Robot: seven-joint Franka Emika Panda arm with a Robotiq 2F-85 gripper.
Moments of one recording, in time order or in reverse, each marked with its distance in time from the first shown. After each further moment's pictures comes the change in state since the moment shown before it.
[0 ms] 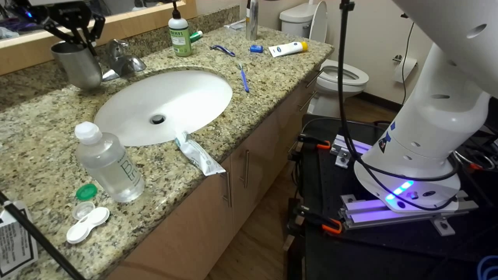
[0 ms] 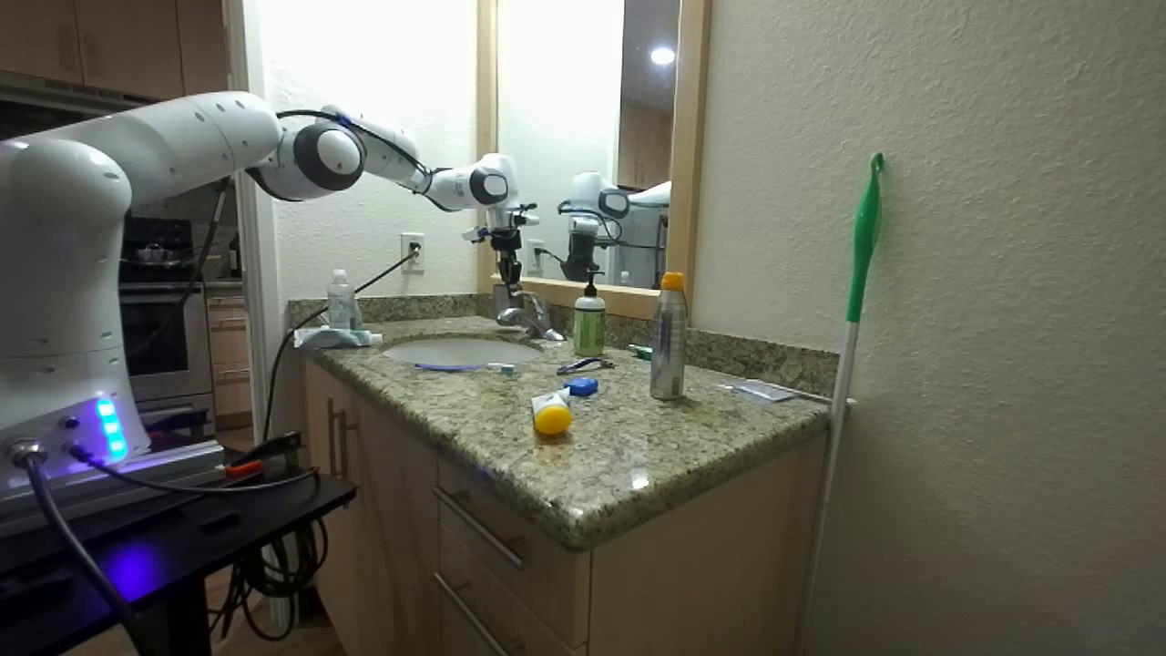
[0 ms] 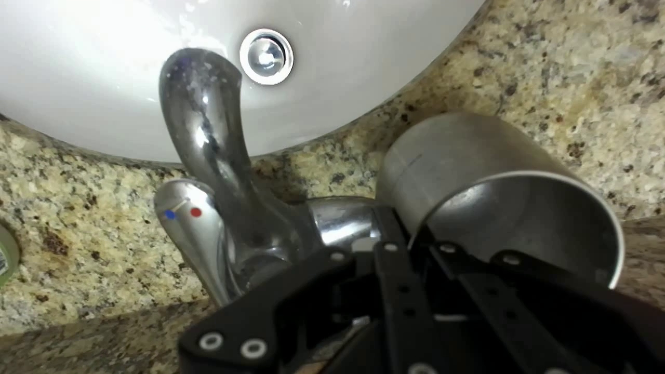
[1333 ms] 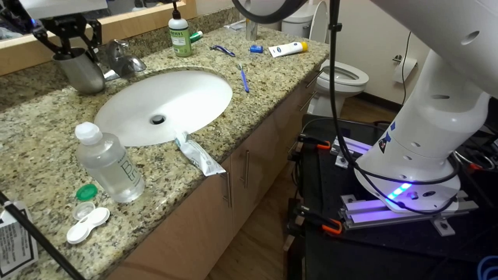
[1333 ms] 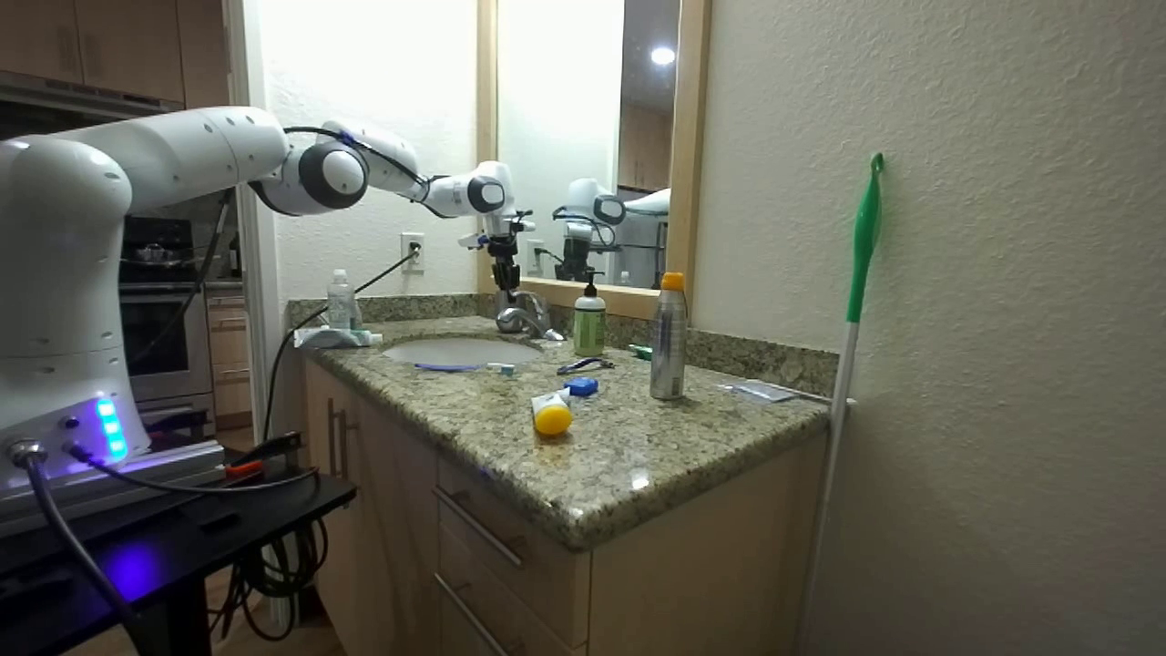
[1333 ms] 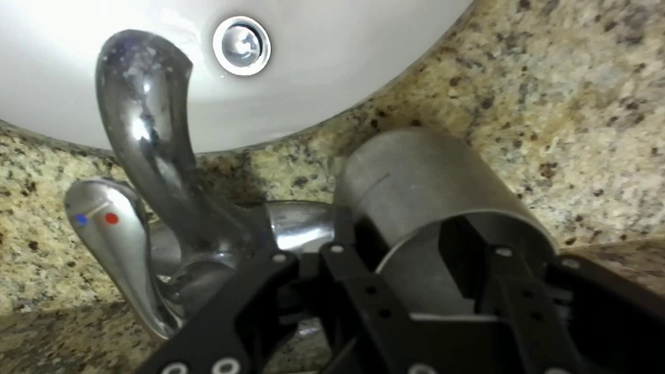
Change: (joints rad) arm 0.003 0.082 0.037 0.108 -0.022 0.001 -0.052
